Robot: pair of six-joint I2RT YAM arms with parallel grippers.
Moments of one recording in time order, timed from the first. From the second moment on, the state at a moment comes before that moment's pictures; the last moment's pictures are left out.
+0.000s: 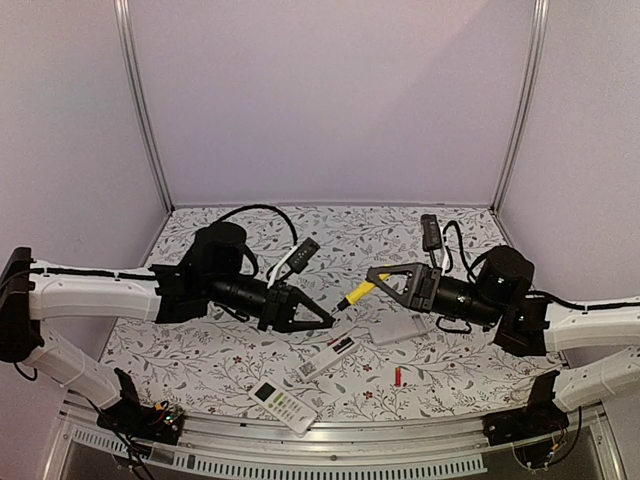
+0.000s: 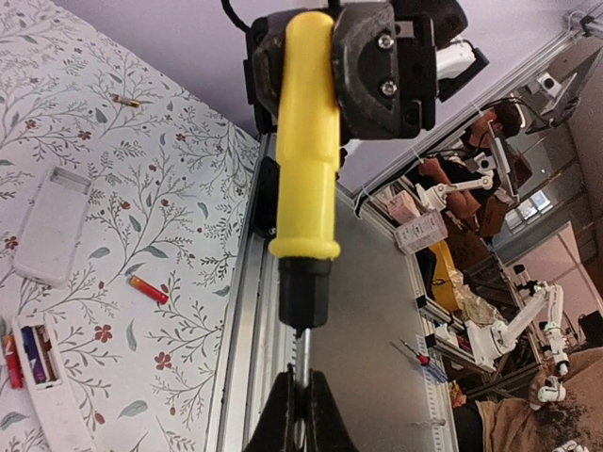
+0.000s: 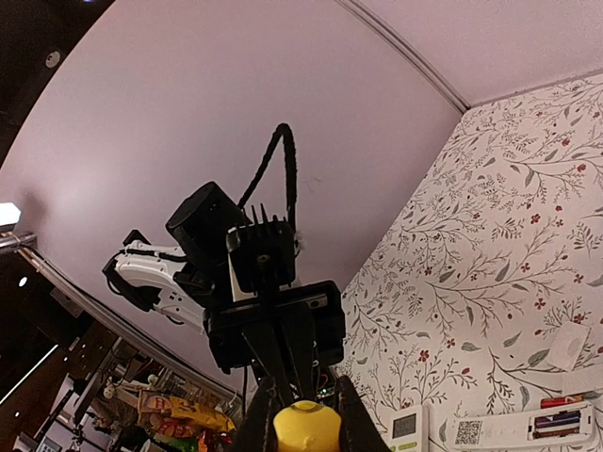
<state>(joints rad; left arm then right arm) -0.94 1.38 0.80 0.26 0.79 -0.54 0.99 1.11 0.54 0.64 -0.20 0.90</state>
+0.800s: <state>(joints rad) -0.93 1.51 0.98 -0.16 1.02 -0.26 0.97 1.23 0.80 0.11 -0.60 0.67</state>
